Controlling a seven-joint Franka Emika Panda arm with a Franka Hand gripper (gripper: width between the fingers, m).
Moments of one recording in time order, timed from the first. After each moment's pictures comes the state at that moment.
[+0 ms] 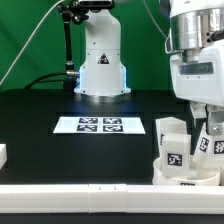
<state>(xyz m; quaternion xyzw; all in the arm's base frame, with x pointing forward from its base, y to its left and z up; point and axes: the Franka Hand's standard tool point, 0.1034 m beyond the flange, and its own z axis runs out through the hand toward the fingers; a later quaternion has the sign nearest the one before) 0.616 0.118 0.086 -0.70 0.71 -0.03 0.10</state>
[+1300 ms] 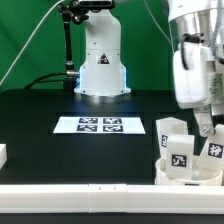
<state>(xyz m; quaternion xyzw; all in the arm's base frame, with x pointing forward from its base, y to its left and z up) 0.619 0.132 0.096 -0.49 0.86 0.02 0.14</state>
